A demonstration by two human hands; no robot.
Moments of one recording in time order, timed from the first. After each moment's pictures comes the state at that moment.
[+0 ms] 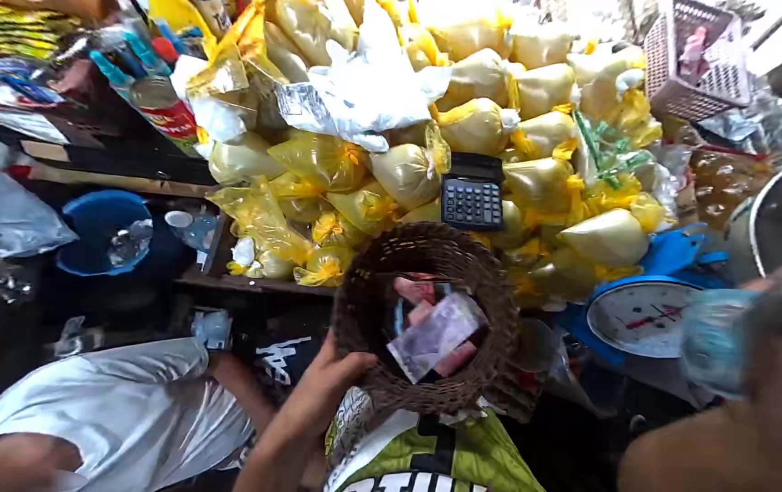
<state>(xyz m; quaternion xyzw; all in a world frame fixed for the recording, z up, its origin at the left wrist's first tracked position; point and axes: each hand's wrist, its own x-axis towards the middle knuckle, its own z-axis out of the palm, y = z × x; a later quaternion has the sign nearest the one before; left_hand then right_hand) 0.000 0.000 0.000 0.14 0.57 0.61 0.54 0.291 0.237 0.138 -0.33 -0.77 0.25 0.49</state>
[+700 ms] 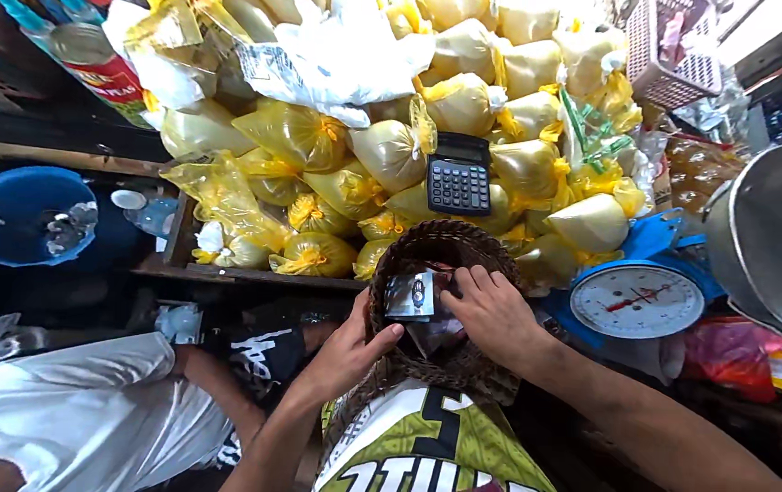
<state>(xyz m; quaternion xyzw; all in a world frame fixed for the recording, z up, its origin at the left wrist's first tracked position) -0.005 0.033 -0.051 0.35 0.63 0.45 0.53 0.185 0.215 0.003 -0.16 -0.98 -0.05 -0.14</state>
